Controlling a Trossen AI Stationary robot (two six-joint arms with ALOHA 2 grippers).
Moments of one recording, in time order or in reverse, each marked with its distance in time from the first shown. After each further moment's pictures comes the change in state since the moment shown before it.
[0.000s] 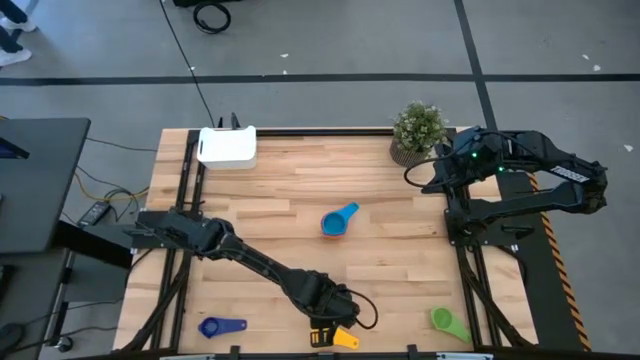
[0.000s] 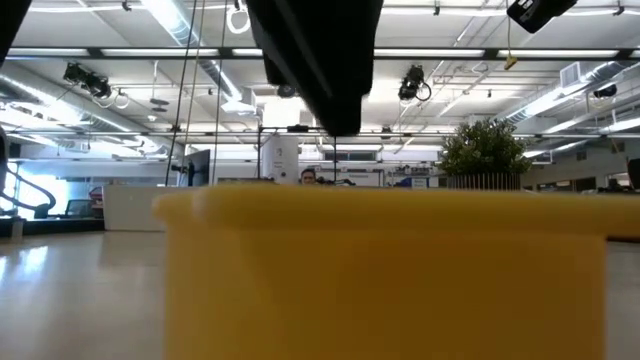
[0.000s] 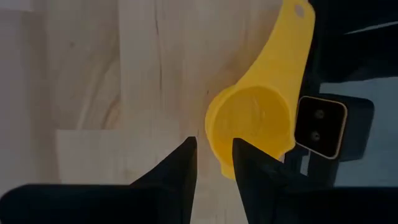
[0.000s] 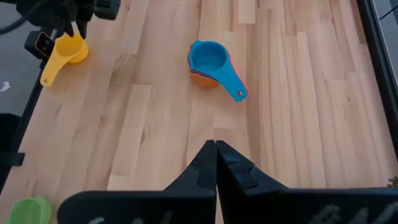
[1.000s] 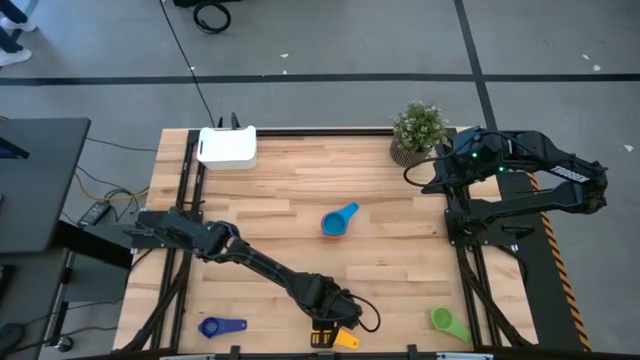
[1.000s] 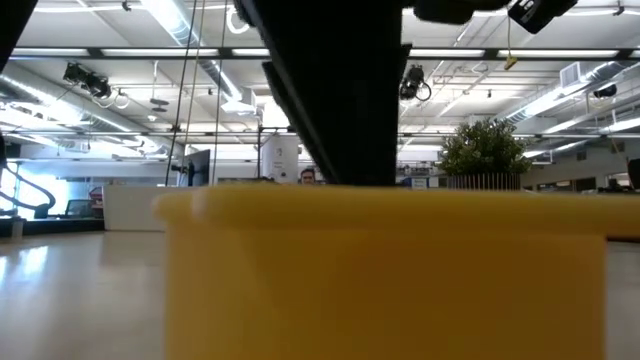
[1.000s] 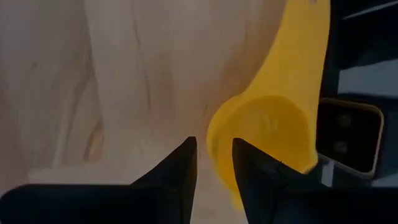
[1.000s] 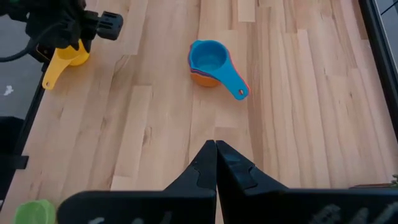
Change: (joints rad) left arm 0.003 0.059 -0.015 0.072 0.026 0.095; right arm 0.000 0.000 0.000 -0.002 0.000 0.024
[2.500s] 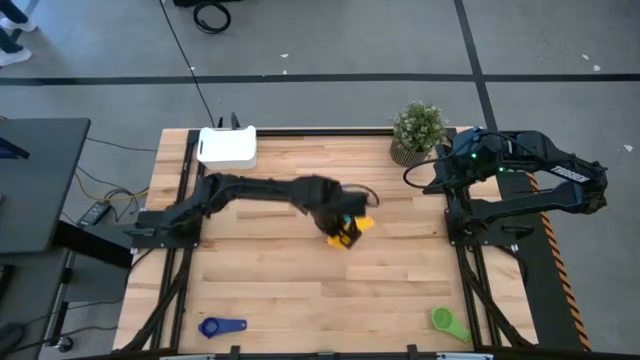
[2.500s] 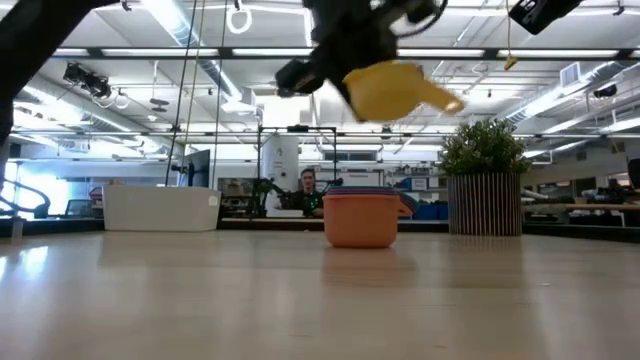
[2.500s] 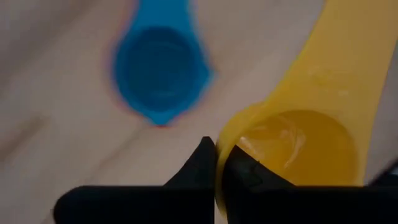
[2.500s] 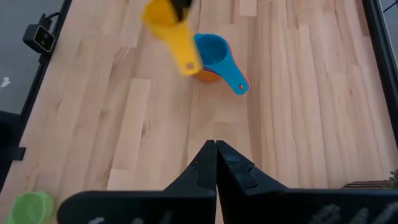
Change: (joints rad) left arm 0.437 -0.221 0.001 -0.250 -0.073 -0.419; right arm 0.000 0.000 0.000 -0.022 0.004 -0.024
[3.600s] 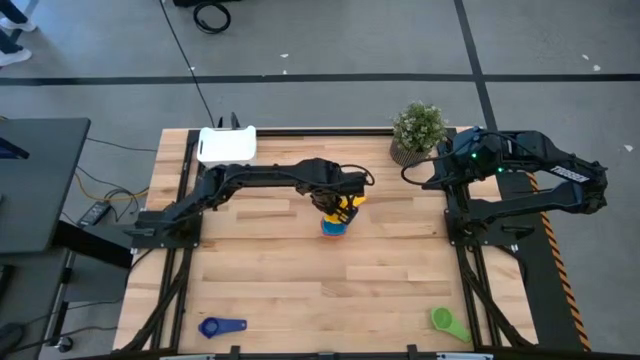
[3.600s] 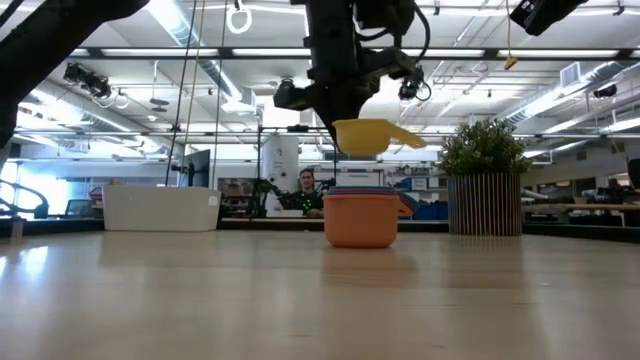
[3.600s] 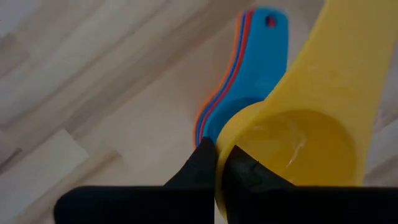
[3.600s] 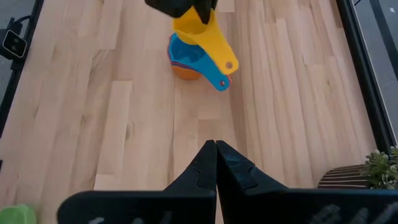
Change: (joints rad) left arm 0.097 0.032 -0.002 -0.044 -0.128 0.032; right arm 0.000 0.000 0.000 0.004 0.078 0.042
